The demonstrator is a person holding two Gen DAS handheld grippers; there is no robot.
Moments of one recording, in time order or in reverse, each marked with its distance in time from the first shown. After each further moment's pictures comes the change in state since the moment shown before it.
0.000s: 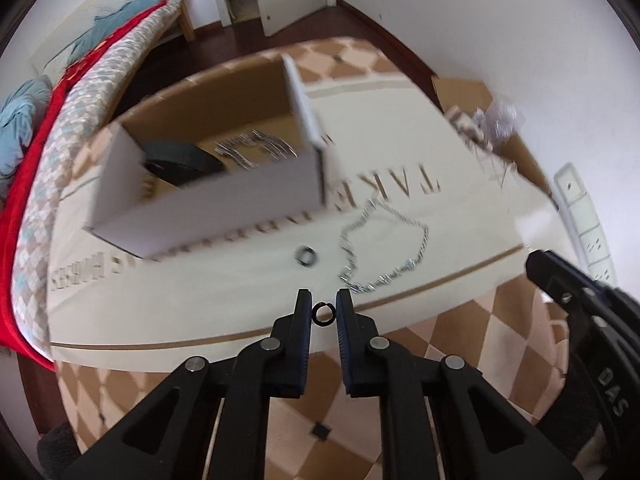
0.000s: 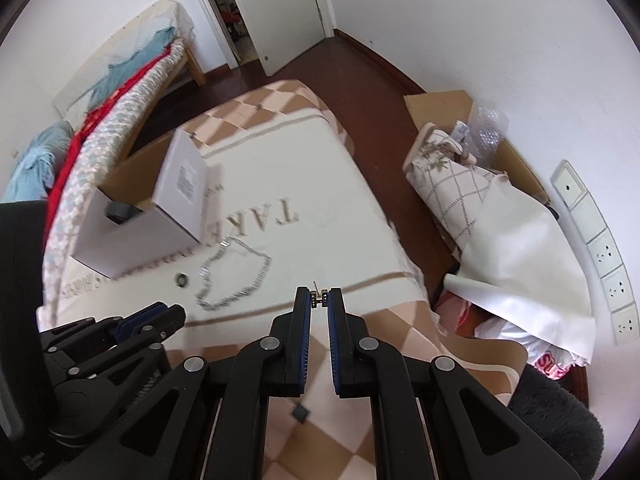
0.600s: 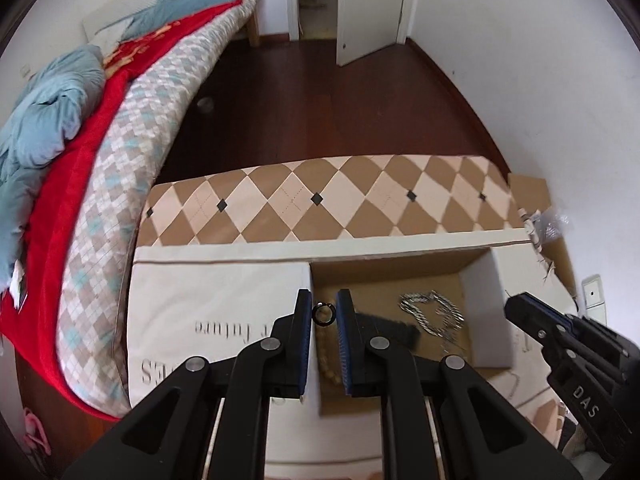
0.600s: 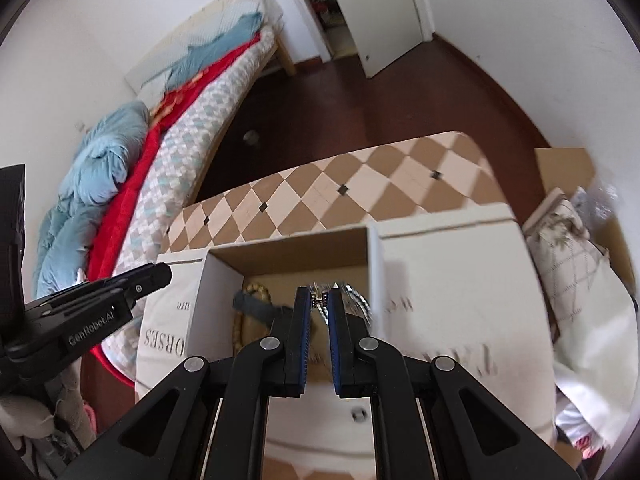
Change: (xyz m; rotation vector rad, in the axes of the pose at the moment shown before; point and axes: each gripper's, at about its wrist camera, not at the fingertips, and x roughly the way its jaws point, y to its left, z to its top) left arm -0.009 0.169 0.121 -0.172 -0.043 0.055; right arm 0.067 0.158 0.124 -0.167 0.091 0.236
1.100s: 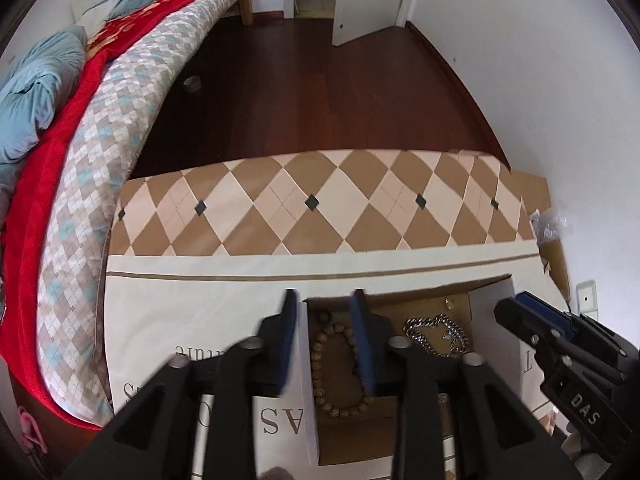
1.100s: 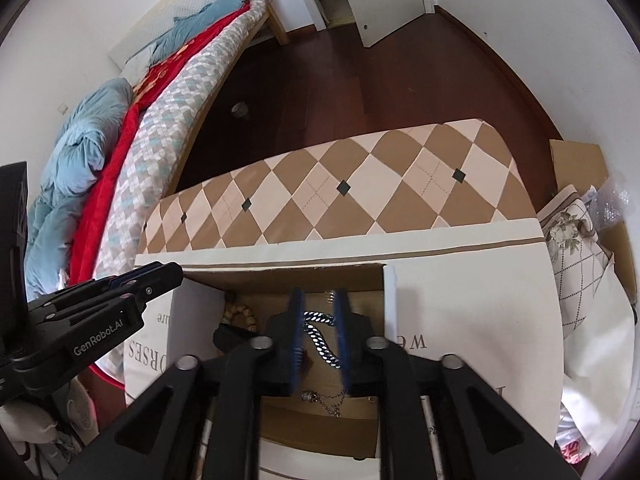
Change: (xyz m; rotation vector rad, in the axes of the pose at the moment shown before) left arm 0.030 0.007 0.025 -0.036 0.056 -0.050; right arm 0.038 -0.006 0.034 0.025 0.073 -0.025
